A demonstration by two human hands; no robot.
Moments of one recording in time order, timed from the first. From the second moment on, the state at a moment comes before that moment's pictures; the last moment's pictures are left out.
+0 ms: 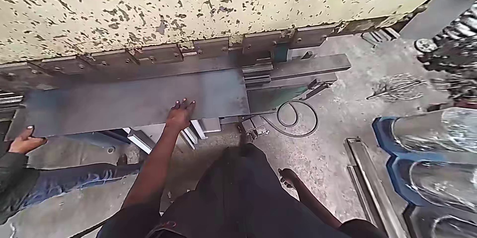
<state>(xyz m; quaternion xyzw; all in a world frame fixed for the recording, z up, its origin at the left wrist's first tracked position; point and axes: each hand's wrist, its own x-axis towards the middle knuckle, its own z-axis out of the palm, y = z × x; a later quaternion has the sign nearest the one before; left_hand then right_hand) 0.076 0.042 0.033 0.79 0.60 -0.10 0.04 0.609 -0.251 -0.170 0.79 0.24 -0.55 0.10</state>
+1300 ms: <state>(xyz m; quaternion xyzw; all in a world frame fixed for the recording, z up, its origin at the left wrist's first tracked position) 0.076 0.042 0.035 0.79 0.60 -0.11 0.03 0.596 -0.218 -0.162 0.80 0.26 -0.54 0.02</state>
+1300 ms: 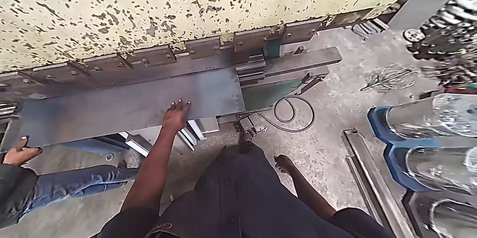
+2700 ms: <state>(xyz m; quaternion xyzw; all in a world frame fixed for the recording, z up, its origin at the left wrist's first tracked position) 0.072 0.047 0.048 0.79 0.60 -0.13 0.03 0.606 -0.224 -0.163 0.80 0.26 -0.55 0.03</state>
